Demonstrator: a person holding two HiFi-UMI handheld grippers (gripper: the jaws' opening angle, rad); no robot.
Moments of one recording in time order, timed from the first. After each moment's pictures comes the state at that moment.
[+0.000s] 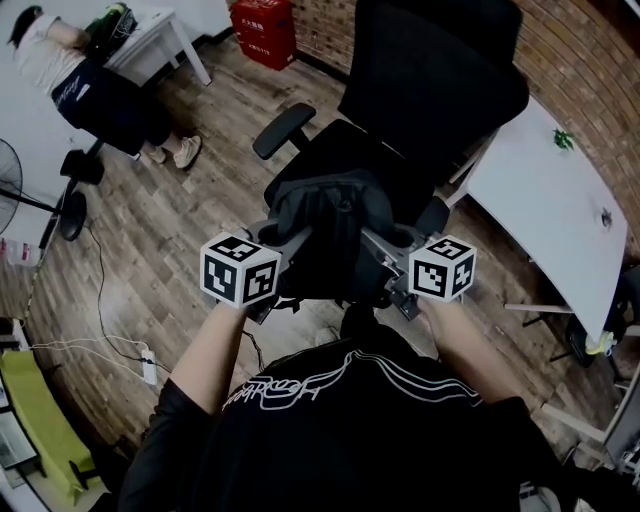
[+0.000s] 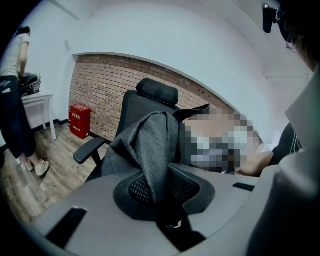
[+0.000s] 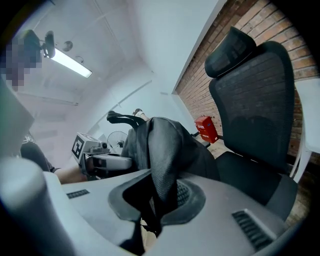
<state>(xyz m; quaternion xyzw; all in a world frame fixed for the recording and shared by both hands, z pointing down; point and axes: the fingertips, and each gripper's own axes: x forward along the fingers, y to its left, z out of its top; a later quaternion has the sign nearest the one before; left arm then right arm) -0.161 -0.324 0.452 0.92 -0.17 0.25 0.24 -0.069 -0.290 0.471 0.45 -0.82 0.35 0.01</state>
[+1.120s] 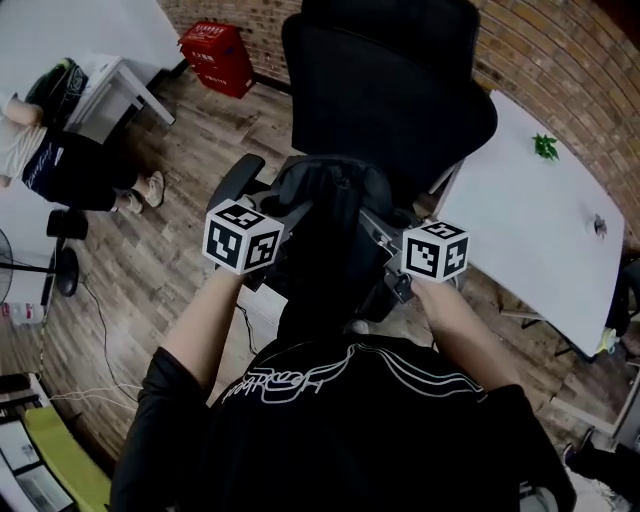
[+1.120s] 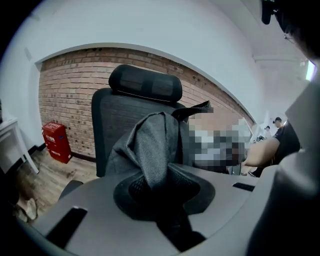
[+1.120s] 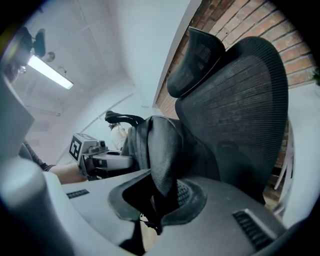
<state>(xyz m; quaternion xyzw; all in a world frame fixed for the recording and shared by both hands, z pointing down) 0.041 -0.469 0.460 0.94 -0.09 0.29 0.15 0.120 -0.413 0.482 0.54 -0.77 0.35 -0.03</state>
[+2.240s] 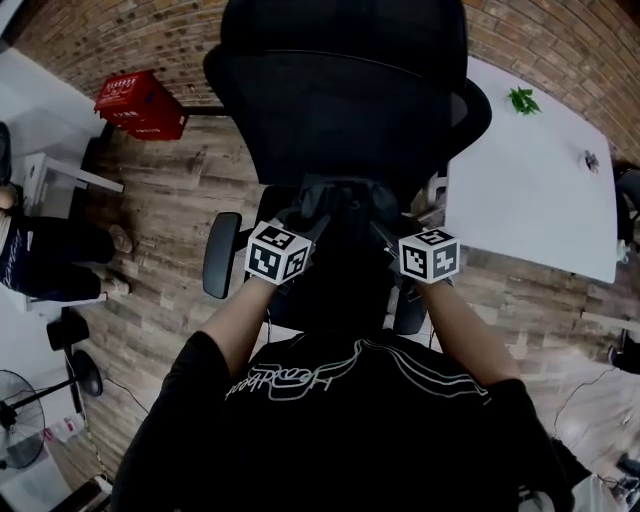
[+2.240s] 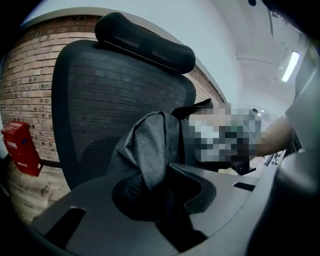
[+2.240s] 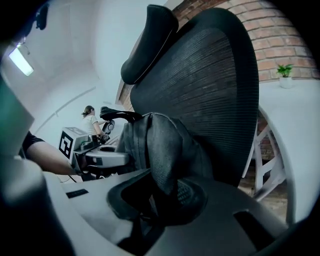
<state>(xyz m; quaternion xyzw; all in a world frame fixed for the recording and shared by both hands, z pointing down) 0.135 -0.537 0.584 0.94 0.06 0.31 0.13 0.191 -0.453 0.597 0.69 -0.61 0.39 0.01</state>
